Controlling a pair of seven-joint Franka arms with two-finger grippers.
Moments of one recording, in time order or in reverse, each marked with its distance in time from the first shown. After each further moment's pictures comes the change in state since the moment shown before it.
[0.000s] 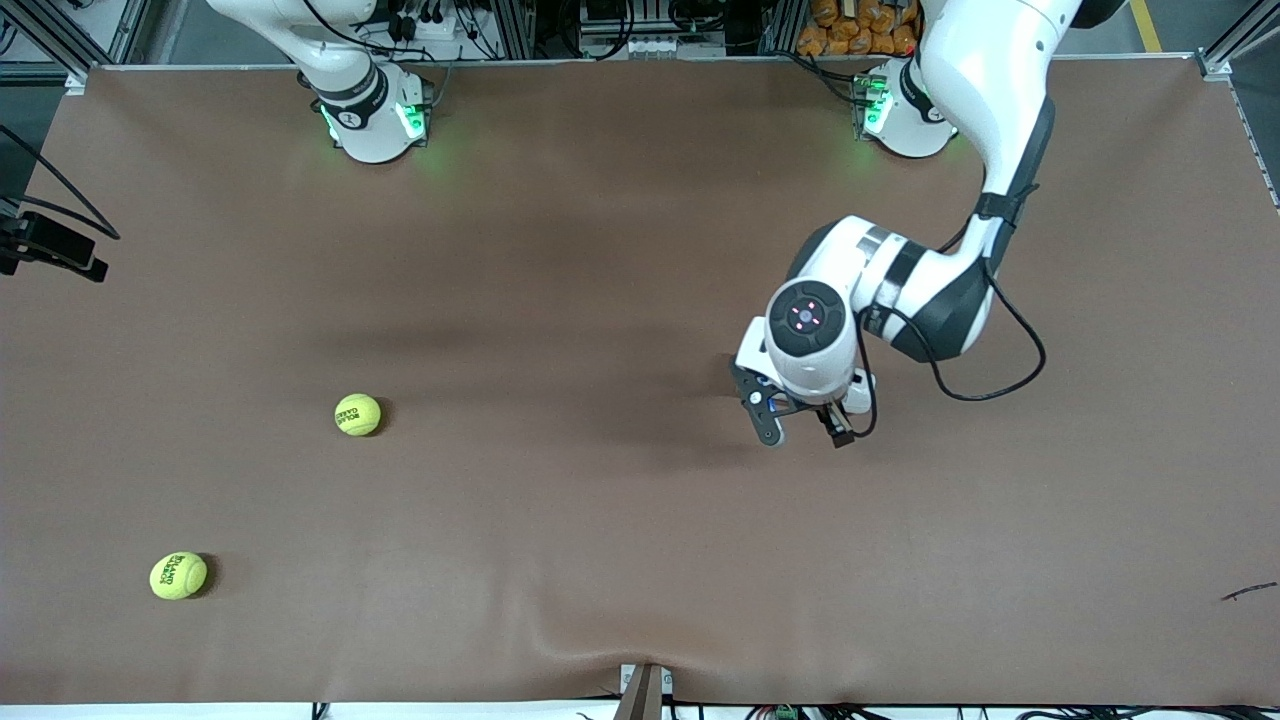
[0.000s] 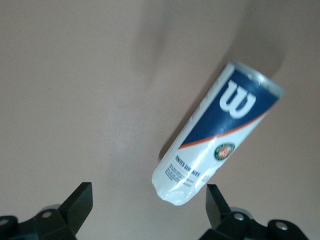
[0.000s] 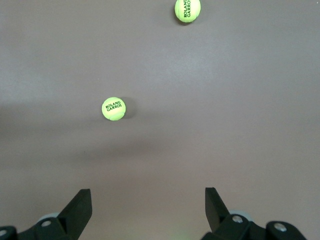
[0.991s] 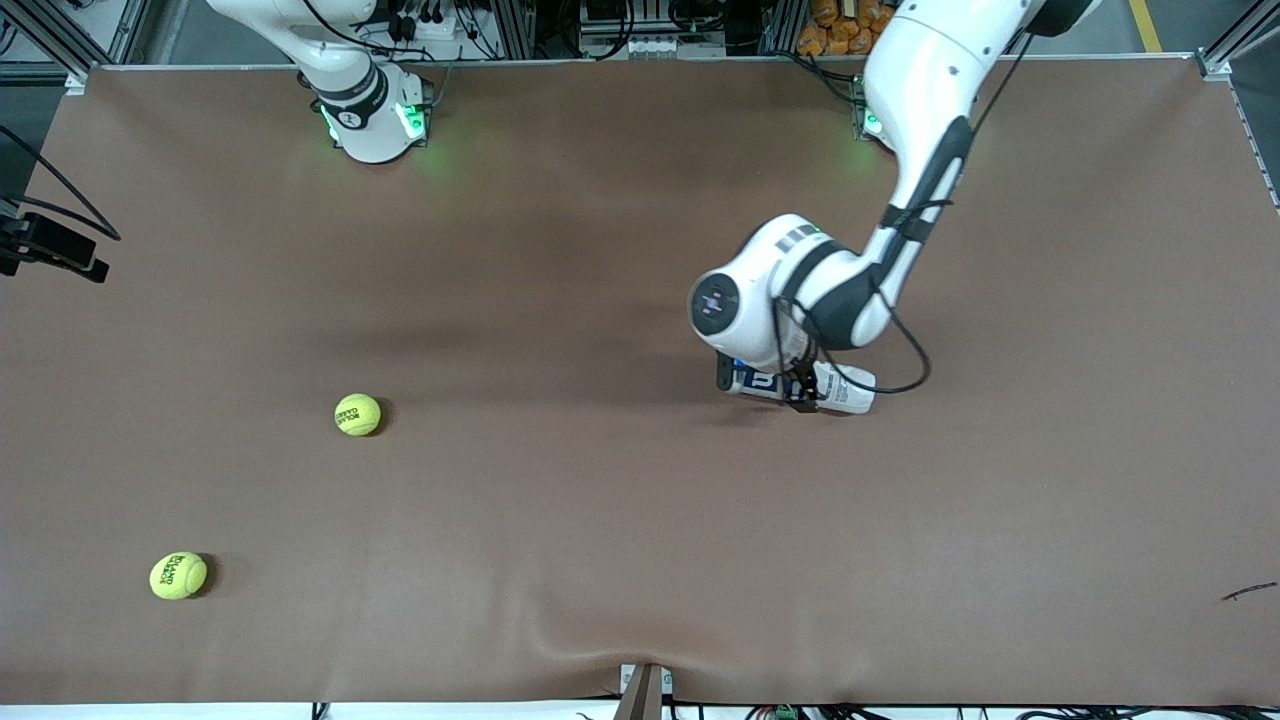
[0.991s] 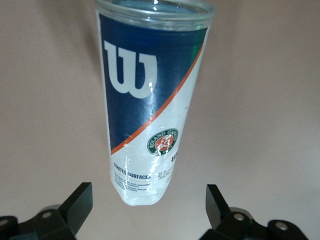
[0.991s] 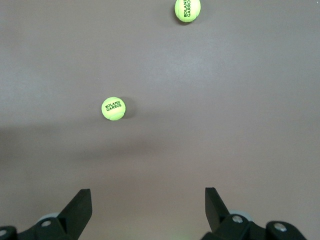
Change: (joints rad) left arm -0.125 0.045 -0.010 -0.139 0.244 -0.076 0.130; right arm 0.000 0.002 0.001 0.000 -0.001 0.000 0.000
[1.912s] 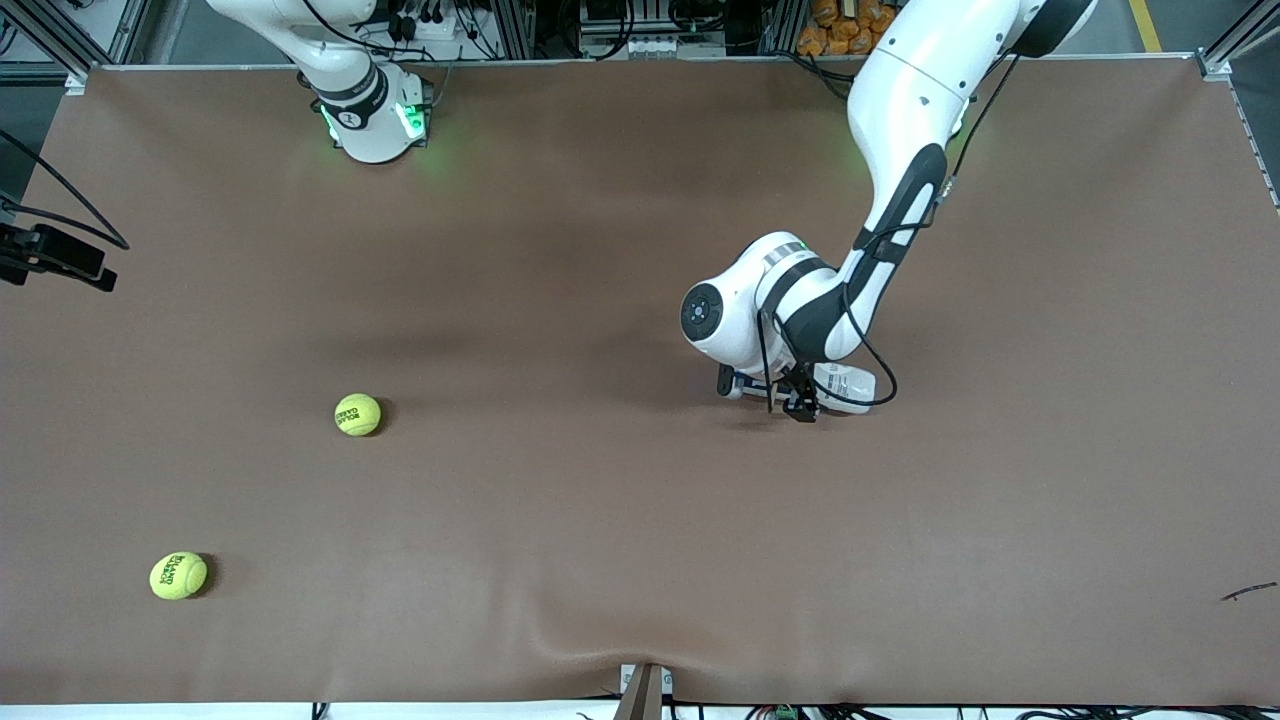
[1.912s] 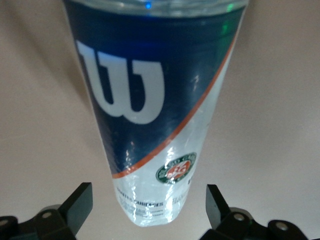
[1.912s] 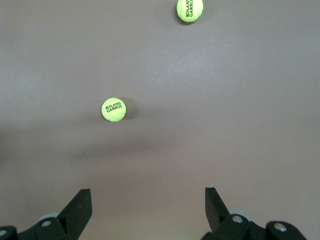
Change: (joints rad) left arm 0.004 0.057 0.003 -0.021 0.076 0.050 -0.001; right arm 0.001 0.018 0.004 0.001 0.000 0.012 0.000
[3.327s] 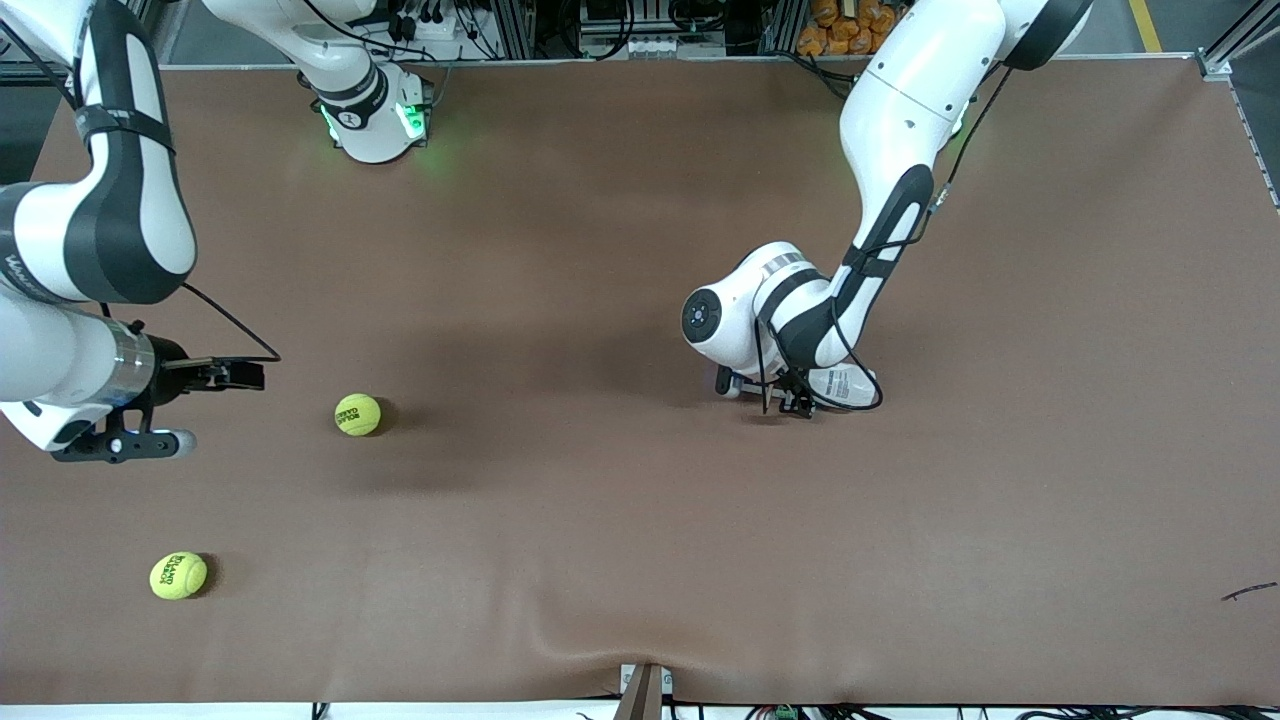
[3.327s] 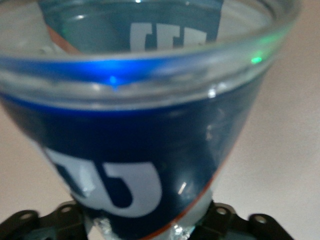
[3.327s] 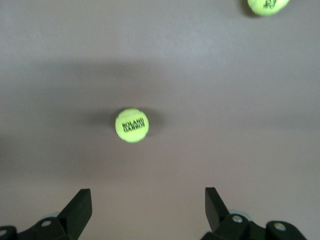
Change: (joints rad) left arm 0.000 0.039 0.000 -0.030 0.027 0.062 -0.021; right arm 0.122 0.322 0.015 0.039 0.000 0.167 0.000
